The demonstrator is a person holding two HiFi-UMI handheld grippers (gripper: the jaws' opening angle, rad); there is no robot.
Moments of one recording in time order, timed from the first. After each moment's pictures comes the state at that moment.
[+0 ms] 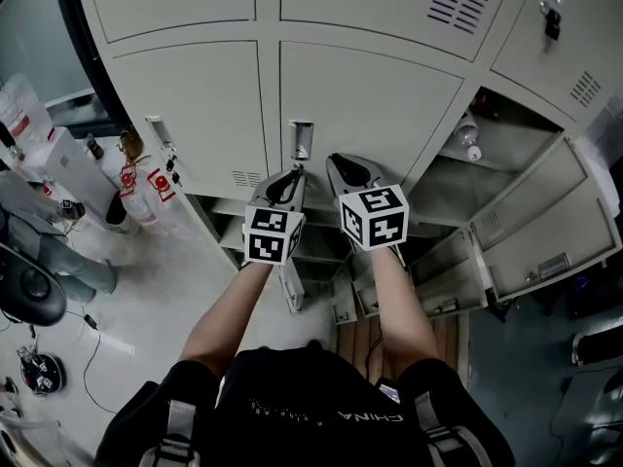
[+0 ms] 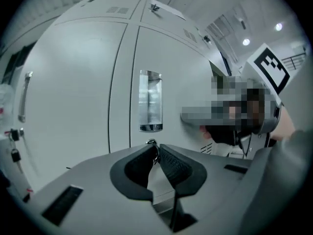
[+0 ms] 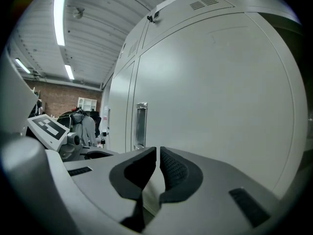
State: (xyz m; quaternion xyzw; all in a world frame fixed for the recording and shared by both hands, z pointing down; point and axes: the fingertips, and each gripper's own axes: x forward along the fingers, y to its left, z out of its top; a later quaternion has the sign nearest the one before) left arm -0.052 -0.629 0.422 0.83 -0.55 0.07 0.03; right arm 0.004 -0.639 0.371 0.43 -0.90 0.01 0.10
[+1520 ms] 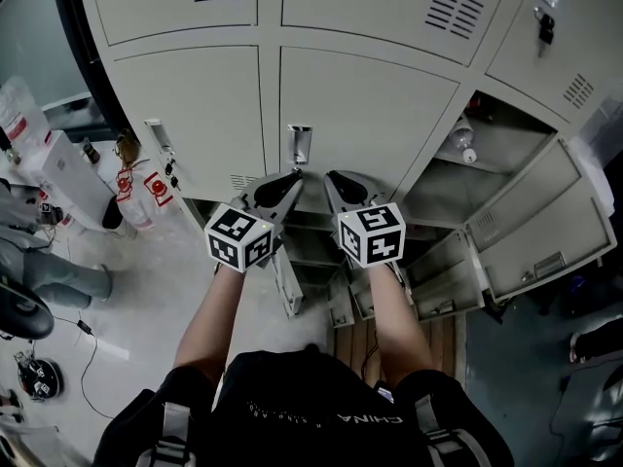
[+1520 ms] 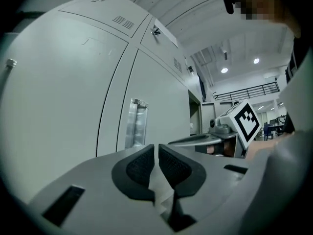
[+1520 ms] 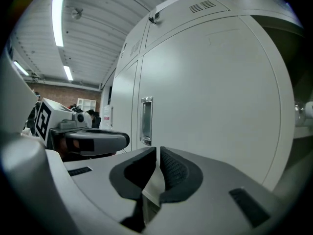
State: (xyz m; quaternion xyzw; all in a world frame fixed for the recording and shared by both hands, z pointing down) left arm -0.046 -0.595 0.378 0.92 -0.40 -0.01 0.03; right arm 0.006 -0.619 0.388 0.43 -0.90 0.02 0.10
